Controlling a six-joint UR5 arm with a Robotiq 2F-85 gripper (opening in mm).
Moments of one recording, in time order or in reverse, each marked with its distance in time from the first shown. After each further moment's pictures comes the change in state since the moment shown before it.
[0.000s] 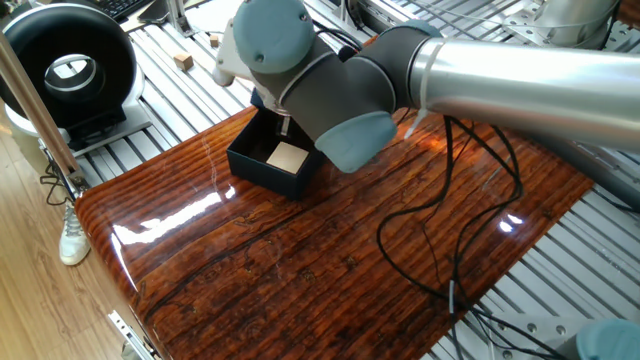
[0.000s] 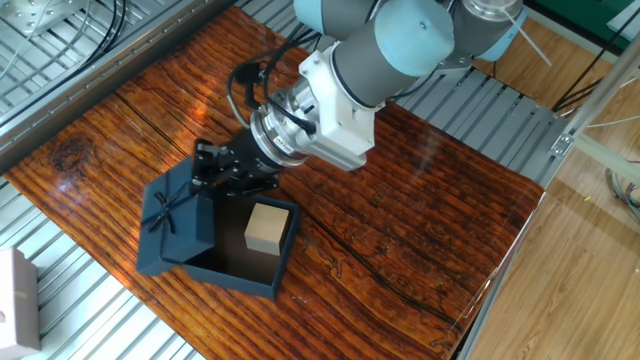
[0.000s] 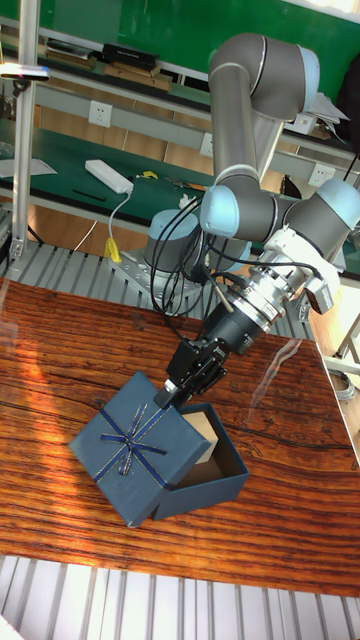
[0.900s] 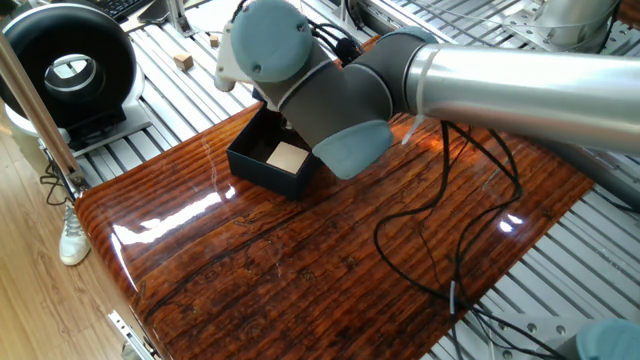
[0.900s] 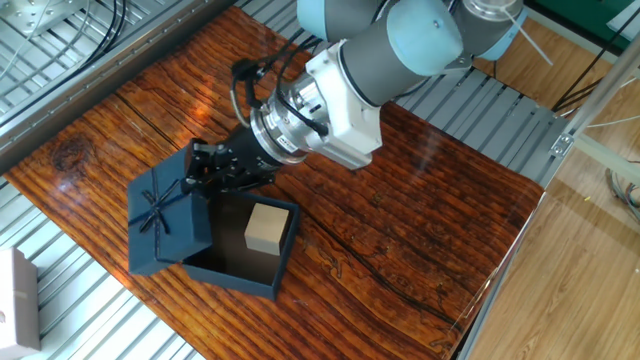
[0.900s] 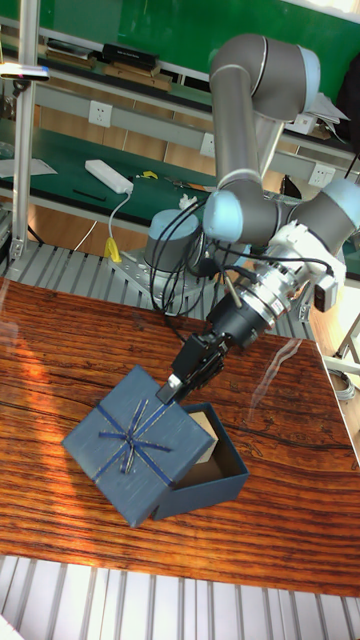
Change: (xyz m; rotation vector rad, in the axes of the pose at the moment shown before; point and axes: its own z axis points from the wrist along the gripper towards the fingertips) arm -0.003 -0.017 -0.011 0.048 0.007 -0.073
